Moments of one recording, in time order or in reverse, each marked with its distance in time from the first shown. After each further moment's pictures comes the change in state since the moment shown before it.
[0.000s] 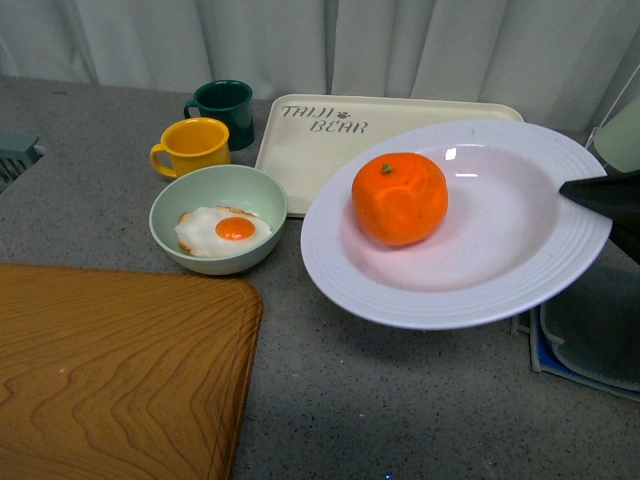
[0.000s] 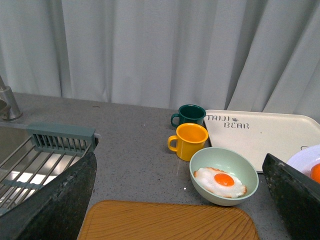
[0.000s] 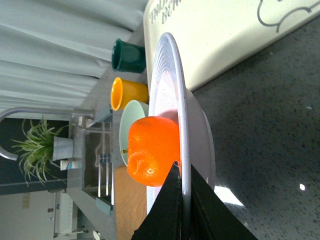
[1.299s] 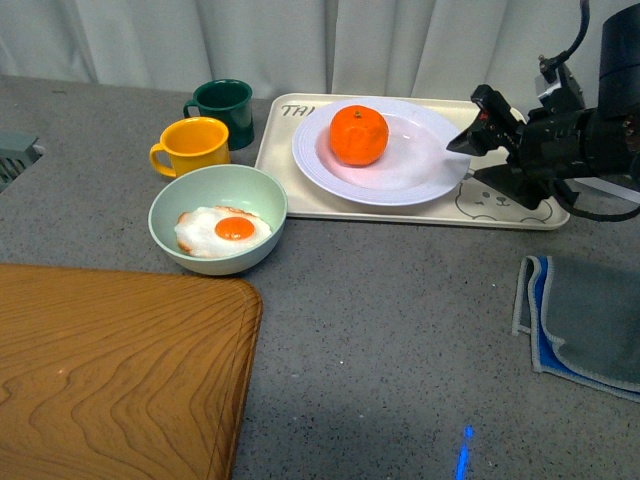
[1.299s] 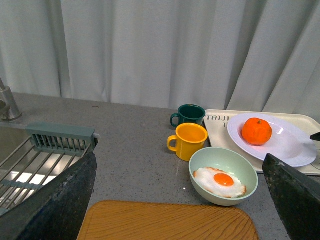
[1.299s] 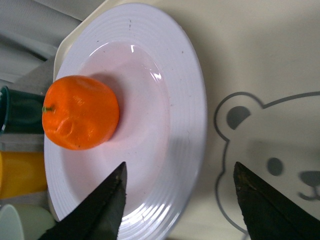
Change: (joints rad) left arm 0.000 0.000 0.000 0.000 0.000 0.000; right arm 0.079 0.563 0.833 -0.508 0.247 -0.367
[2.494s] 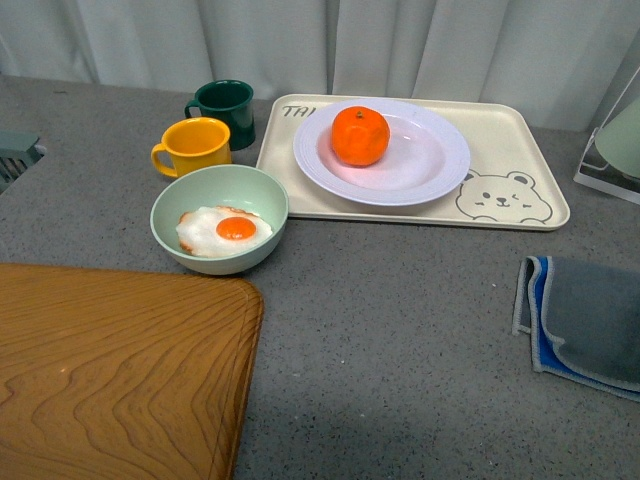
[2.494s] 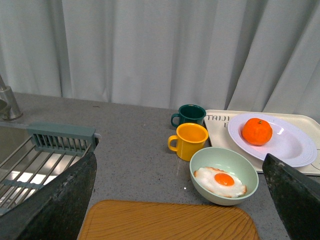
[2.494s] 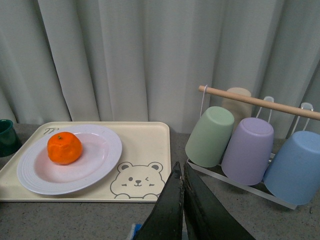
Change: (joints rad) left arm 0.000 0.000 0.000 -0.001 0.000 0.000; right arm -0.066 -1.309 -1.199 0.535 0.417 -0.579
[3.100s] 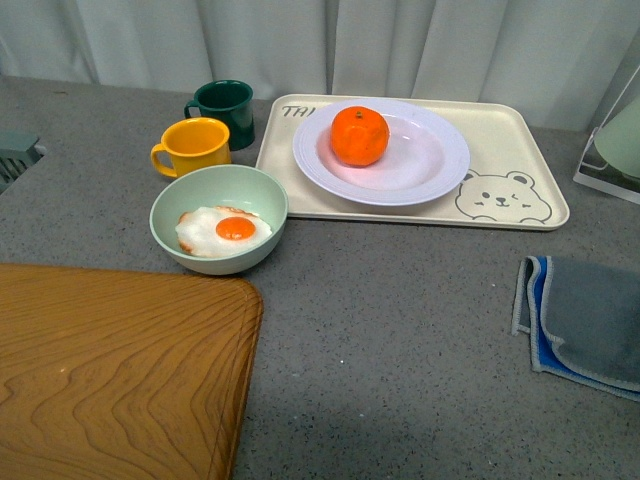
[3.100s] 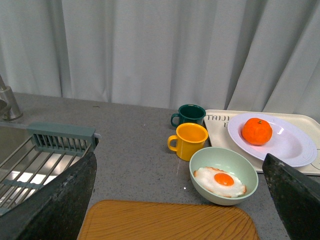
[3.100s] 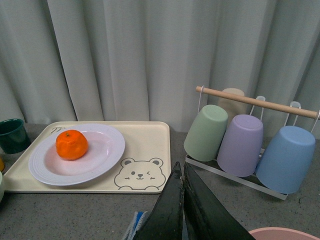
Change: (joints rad) left arm 0.000 0.000 0.000 0.000 0.000 0.000; right arm 0.000 -0.458 -0.058 -0.386 -0.003 0.000
